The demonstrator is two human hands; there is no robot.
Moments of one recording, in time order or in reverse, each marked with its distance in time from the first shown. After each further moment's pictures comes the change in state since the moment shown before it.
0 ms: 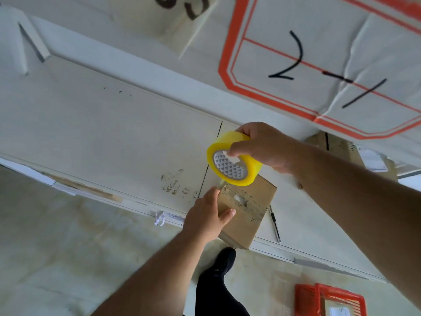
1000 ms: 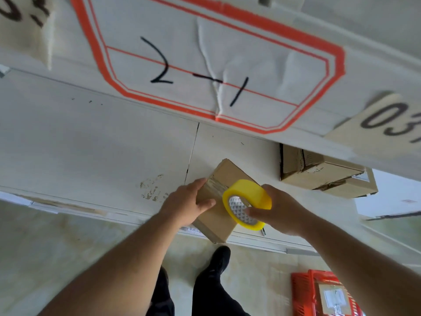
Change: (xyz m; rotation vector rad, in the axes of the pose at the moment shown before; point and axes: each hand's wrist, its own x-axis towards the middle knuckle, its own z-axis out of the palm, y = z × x) left_hand 0.042 0.000 -0.028 0.115 -0.125 0.130; right_hand -0.060 0.168 0.027 -0.056 0.164 0.130
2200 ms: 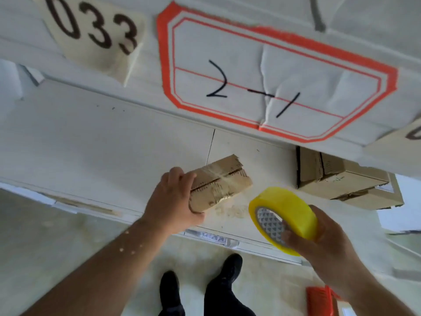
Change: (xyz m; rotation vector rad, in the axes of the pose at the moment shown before) left_hand -0.054 -0.007 -0.069 0.375 0.375 0.168; right_hand -0.087 -0.020 0.008 0.470 0.303 -0.121
